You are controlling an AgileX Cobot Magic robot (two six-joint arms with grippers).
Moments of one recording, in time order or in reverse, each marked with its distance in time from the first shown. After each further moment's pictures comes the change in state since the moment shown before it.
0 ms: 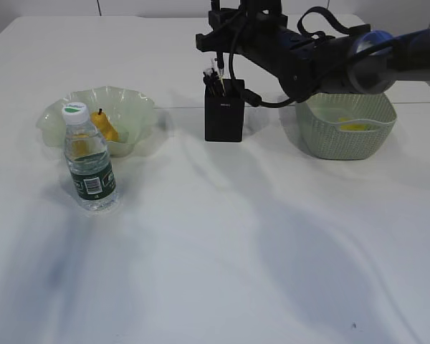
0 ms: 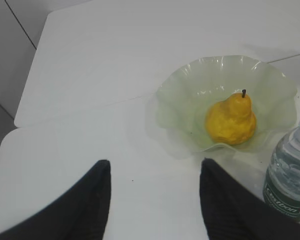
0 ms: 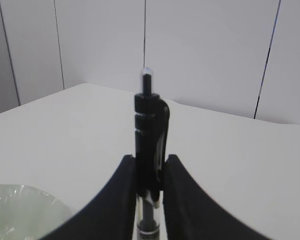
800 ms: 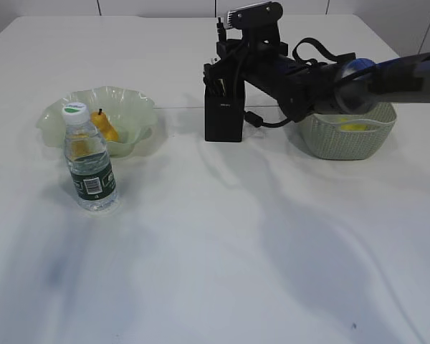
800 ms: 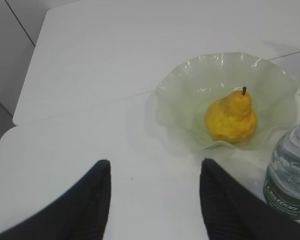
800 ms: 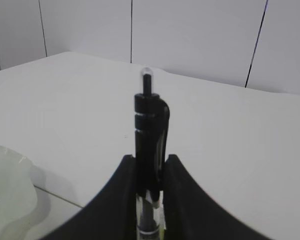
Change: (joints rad) left arm 0.000 0.006 0.000 0.000 0.000 0.000; right arm -0.033 0.127 -0.068 0.000 0.019 -0.024
